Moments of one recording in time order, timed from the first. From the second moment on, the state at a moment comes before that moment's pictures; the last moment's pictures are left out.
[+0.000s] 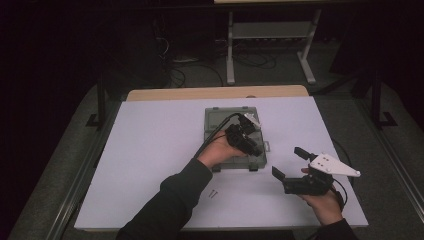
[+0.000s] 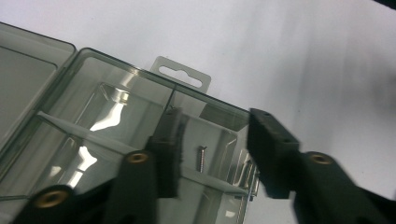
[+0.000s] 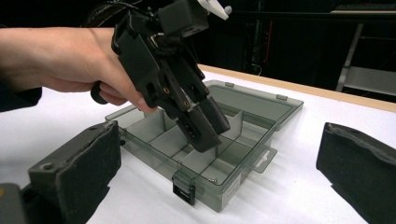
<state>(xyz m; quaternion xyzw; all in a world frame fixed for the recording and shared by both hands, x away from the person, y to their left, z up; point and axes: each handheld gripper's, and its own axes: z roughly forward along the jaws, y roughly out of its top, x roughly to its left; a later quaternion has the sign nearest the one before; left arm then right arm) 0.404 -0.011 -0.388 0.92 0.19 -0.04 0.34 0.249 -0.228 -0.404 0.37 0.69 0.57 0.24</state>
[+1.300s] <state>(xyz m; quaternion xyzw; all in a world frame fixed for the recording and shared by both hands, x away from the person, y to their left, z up) 0.351 0.106 -0.349 0.88 0.22 0.05 0.43 0.248 -0.227 -0.405 0.37 0.69 0.57 0.24</state>
